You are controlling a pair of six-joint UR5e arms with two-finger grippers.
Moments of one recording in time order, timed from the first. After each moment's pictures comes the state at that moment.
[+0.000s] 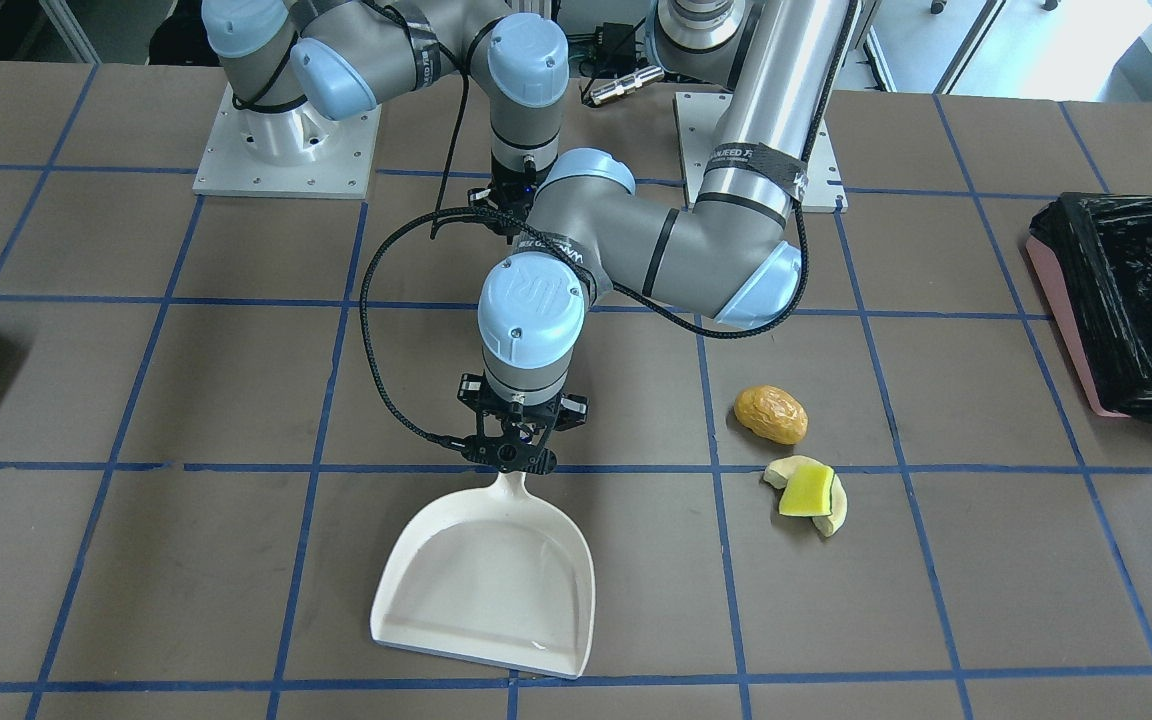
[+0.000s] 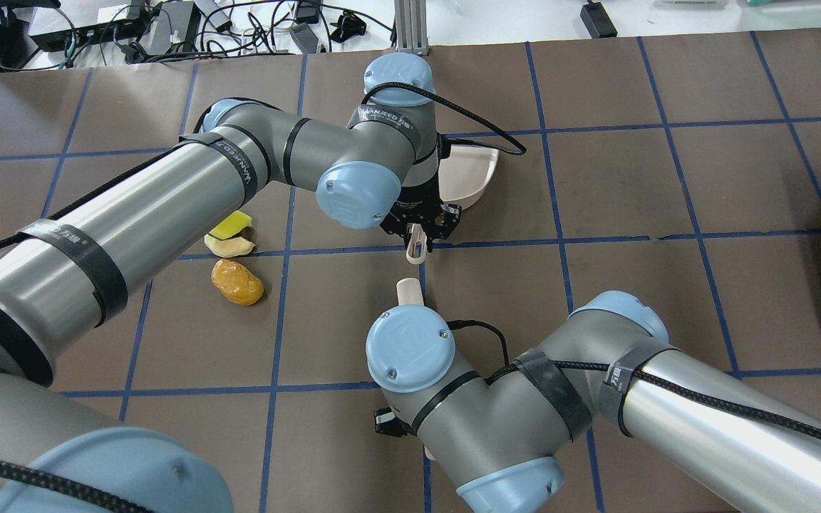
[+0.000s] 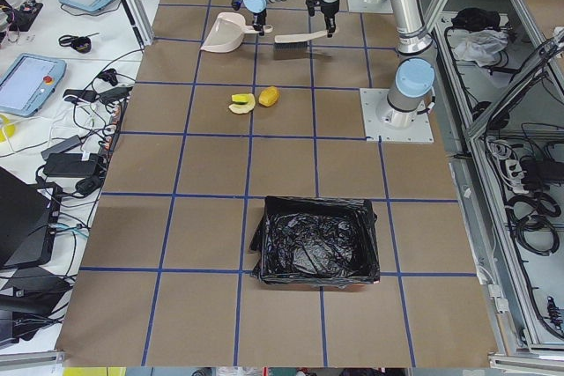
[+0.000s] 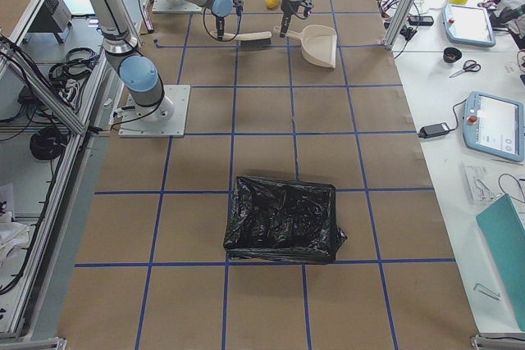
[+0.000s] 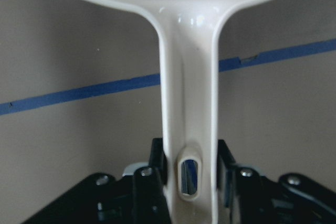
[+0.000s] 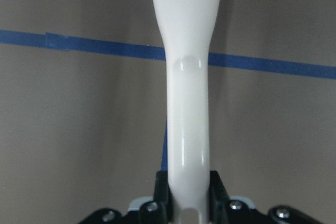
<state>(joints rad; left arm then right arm) -1.95 -2.10 -1.53 -1.21 1.48 -0.19 2.22 -1.48 2.16 -2.14 -1.53 0.53</state>
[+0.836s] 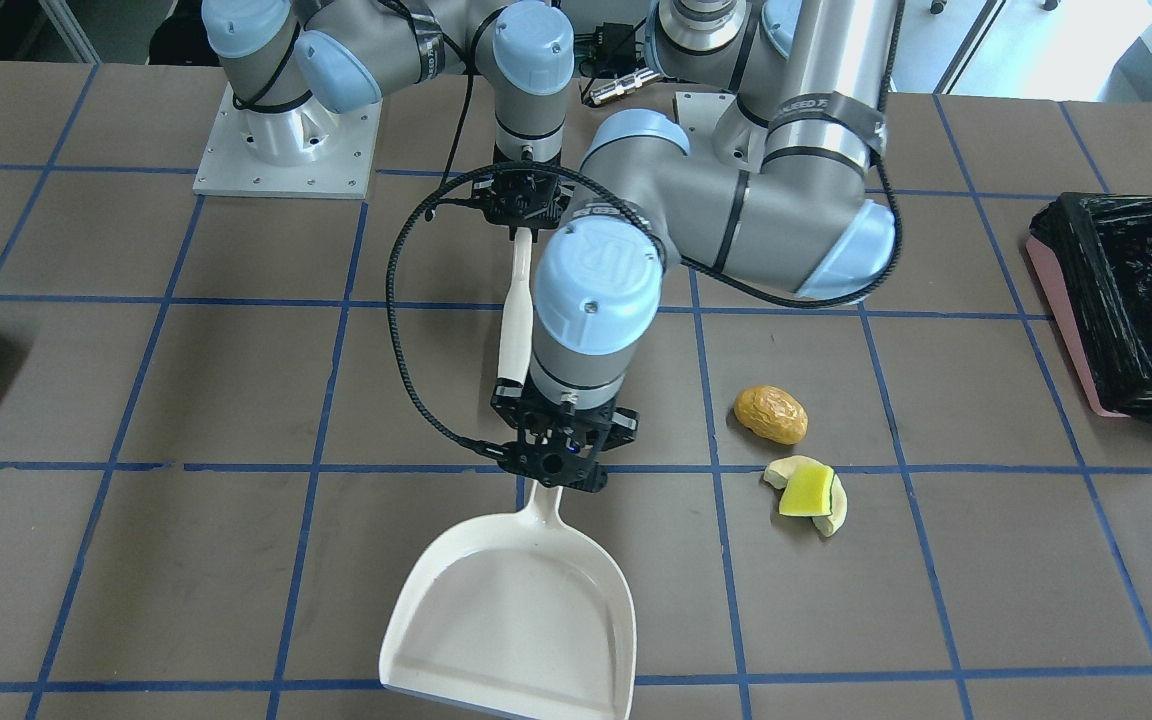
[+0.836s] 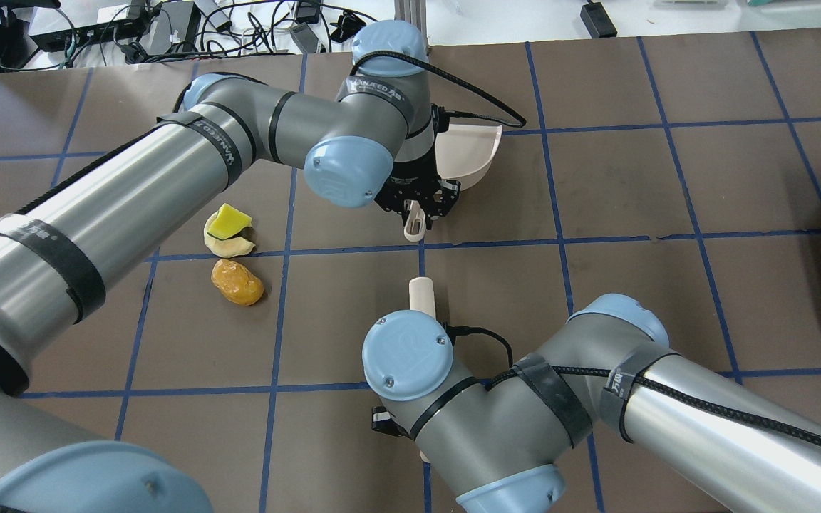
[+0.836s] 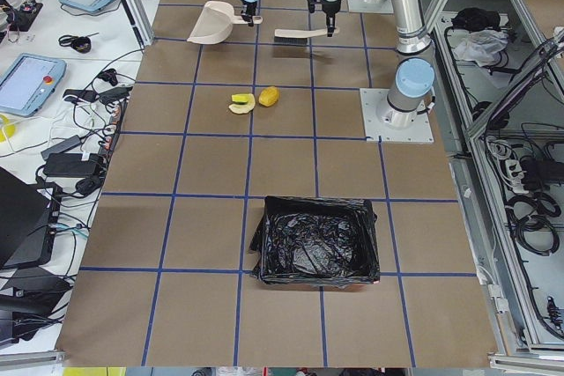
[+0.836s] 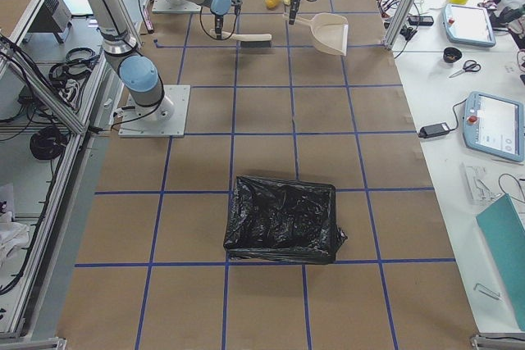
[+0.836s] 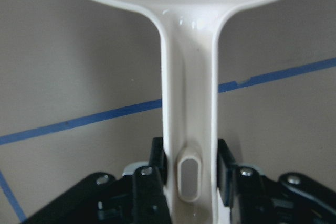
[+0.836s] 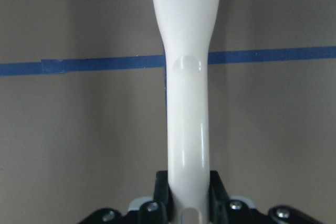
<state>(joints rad) -1.85 -2.04 -1.40 -1.32 1.50 -0.03 2.24 -1.48 2.15 -2.15 -1.55 0.74</state>
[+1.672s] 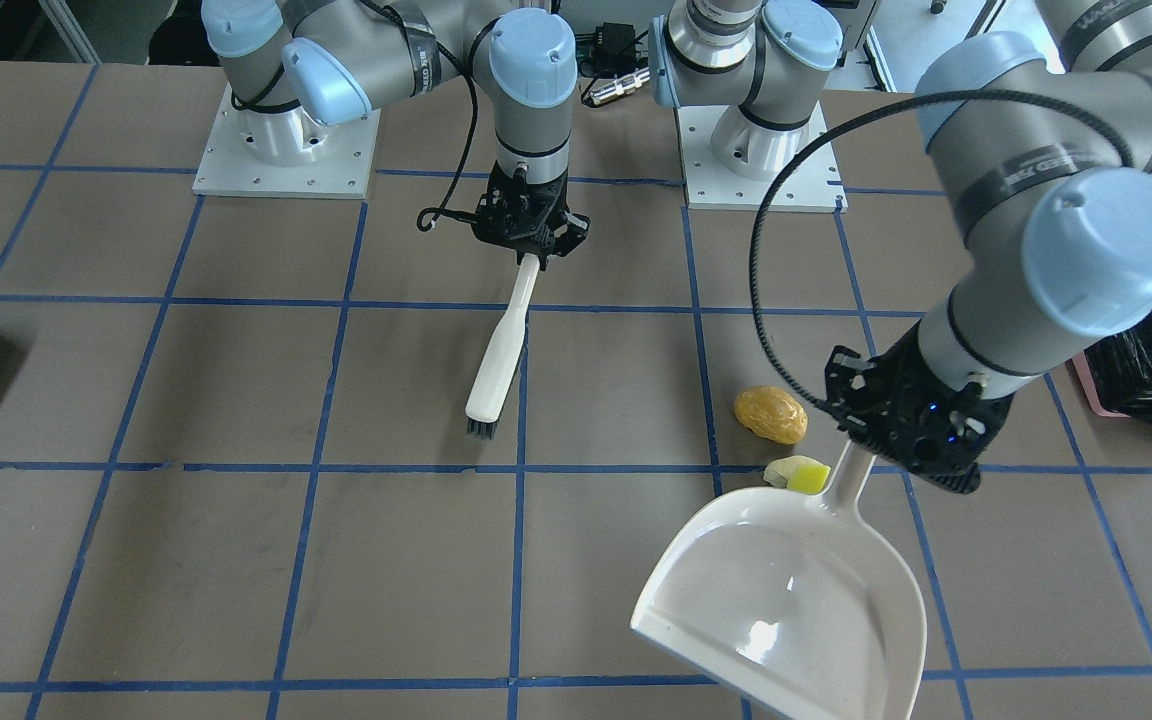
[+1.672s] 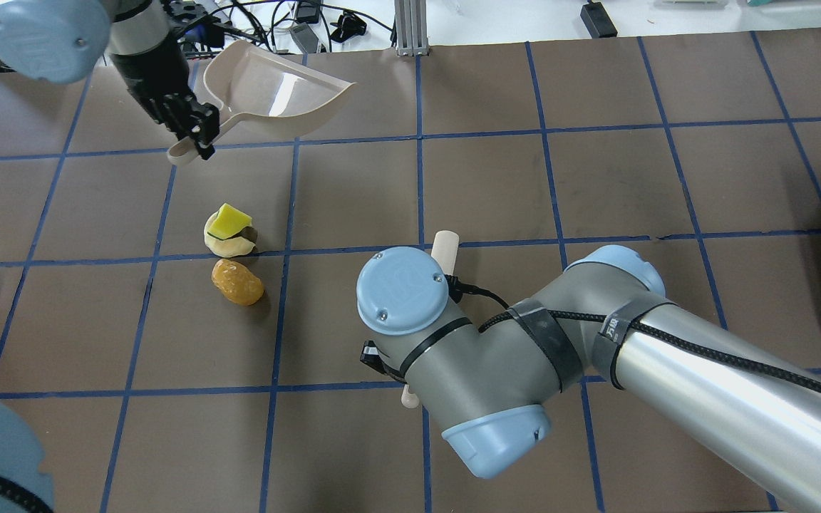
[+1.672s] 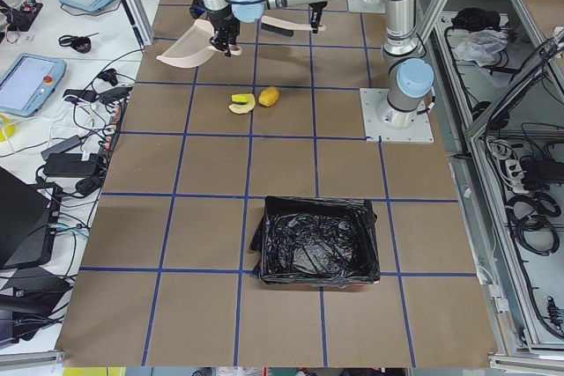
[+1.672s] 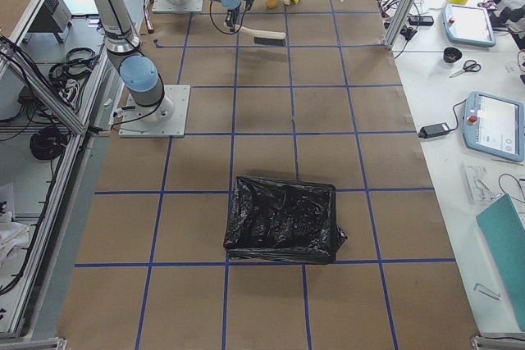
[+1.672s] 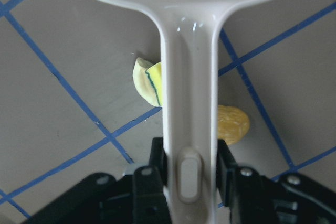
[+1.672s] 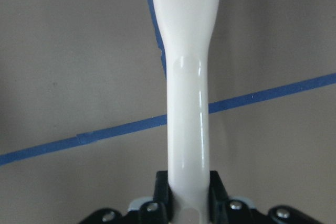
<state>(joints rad) -1.43 -1.88 -1.40 -1.55 1.63 0.73 2.17 -1.44 2.04 -2.14 -1.54 0.88</state>
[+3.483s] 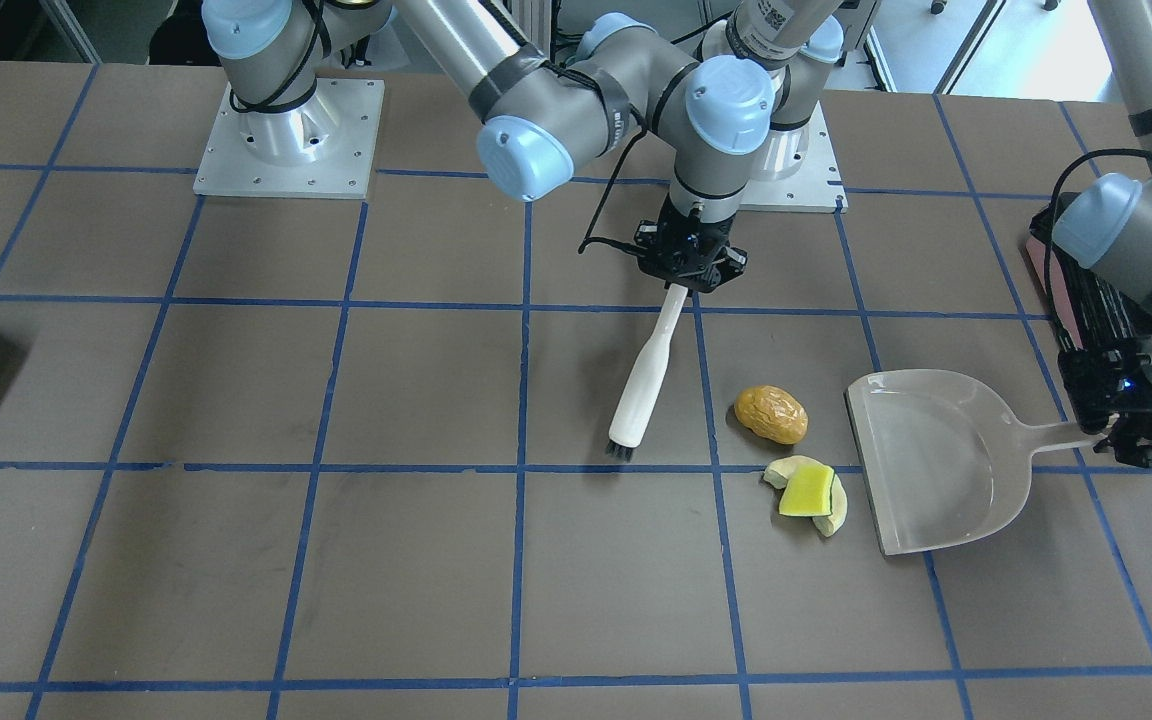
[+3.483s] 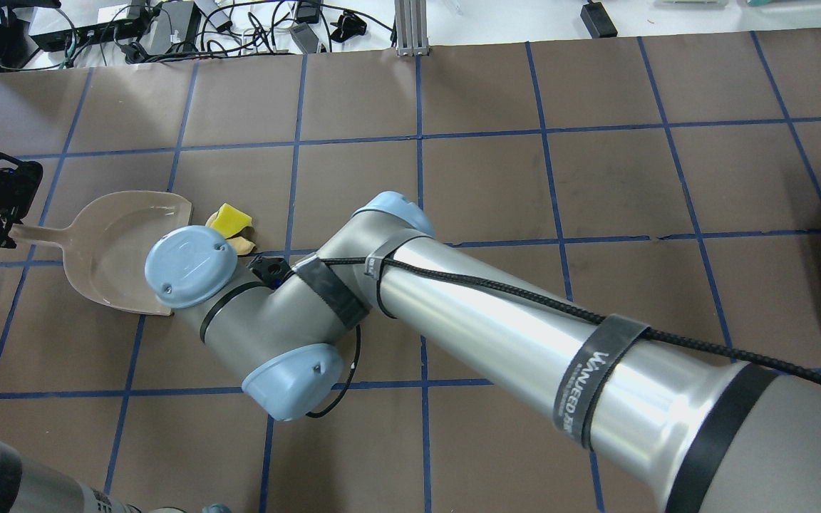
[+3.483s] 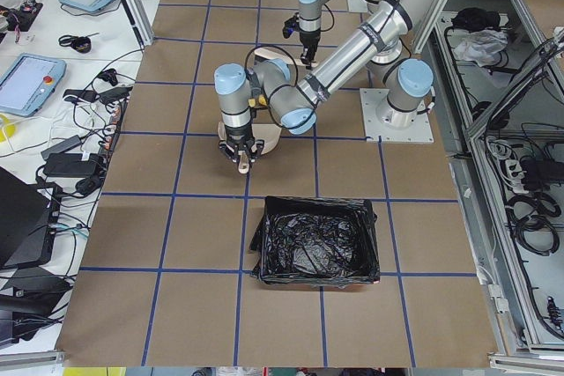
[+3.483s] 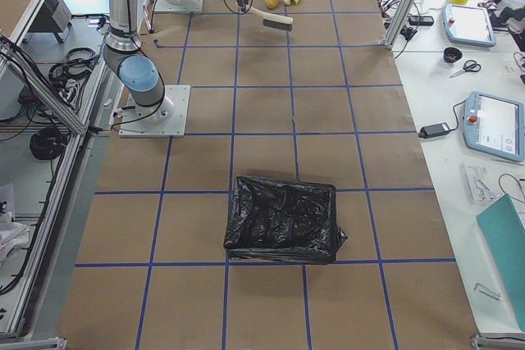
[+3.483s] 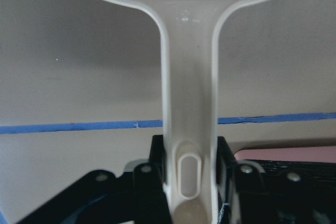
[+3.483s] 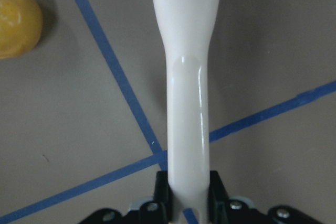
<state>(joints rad) -1.00 -1.96 -1.73 -0.92 1.85 2.16 2.42 -1.04 1.52 -2.03 -1.48 1.30</state>
